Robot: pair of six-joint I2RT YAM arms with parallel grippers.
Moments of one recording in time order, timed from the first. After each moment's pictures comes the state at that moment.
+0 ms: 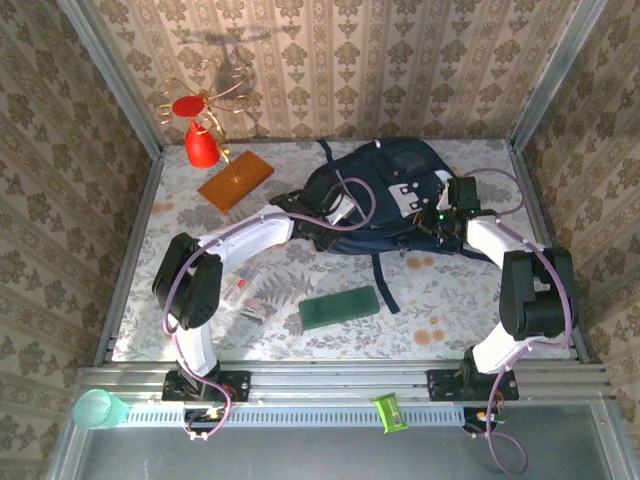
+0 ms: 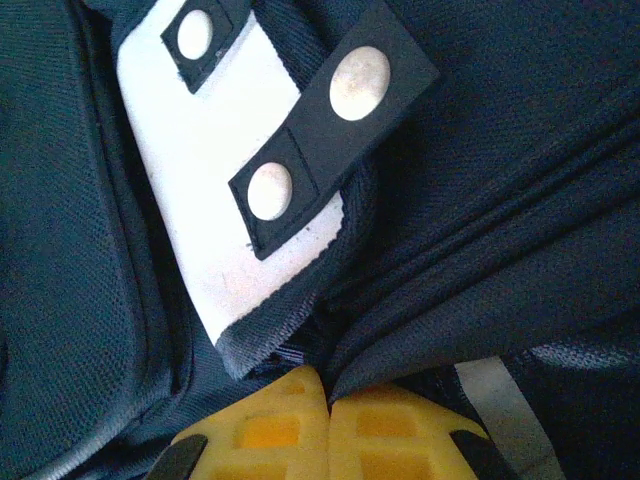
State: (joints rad) left arm -0.76 1.84 1.42 -0.63 0.01 0.08; right arm 0.01 1.64 0.99 -0.28 -0.31 0.53
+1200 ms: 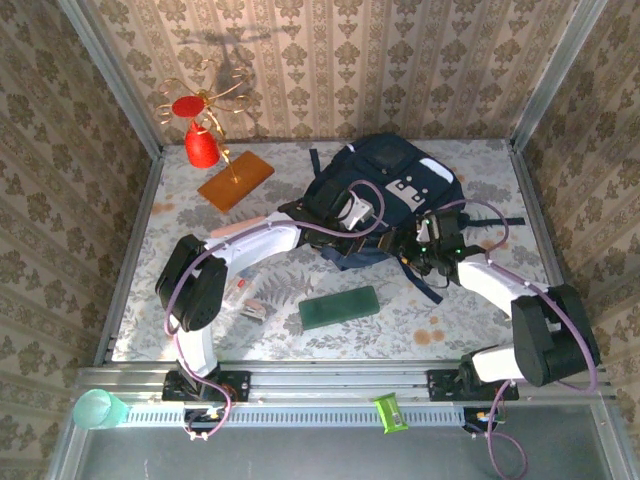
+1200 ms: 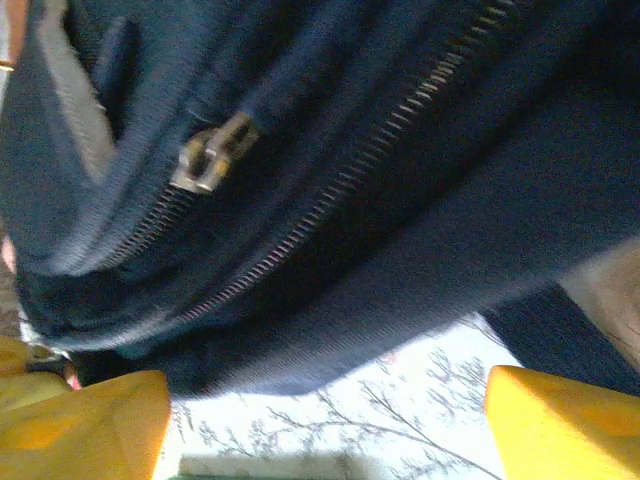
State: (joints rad) left arm -0.83 1.84 1.40 -0.48 0.27 -0.09; right arm 0.23 1.39 0.66 -0.09 -0.37 0.76
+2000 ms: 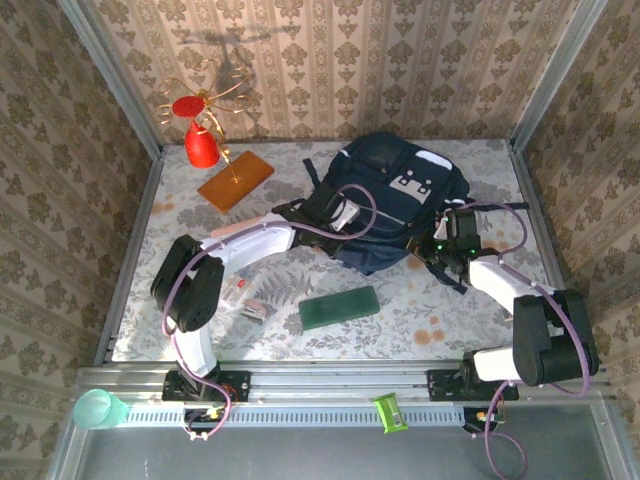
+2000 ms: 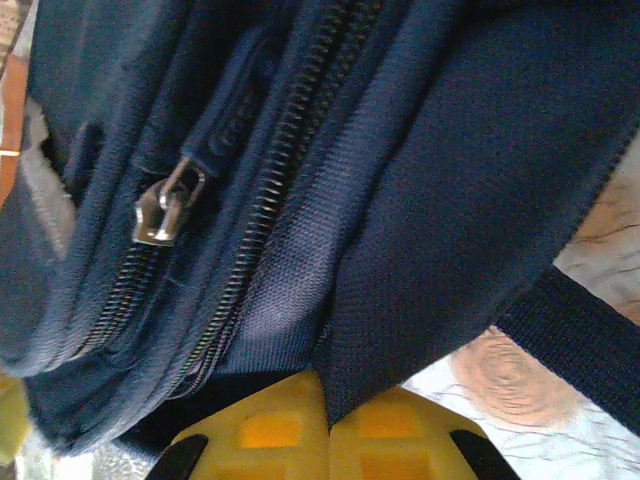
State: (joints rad) left arm -0.78 1.81 1.33 -0.50 0.07 0.00; right arm 0.06 1.35 0.63 -0.11 -0.37 0.68
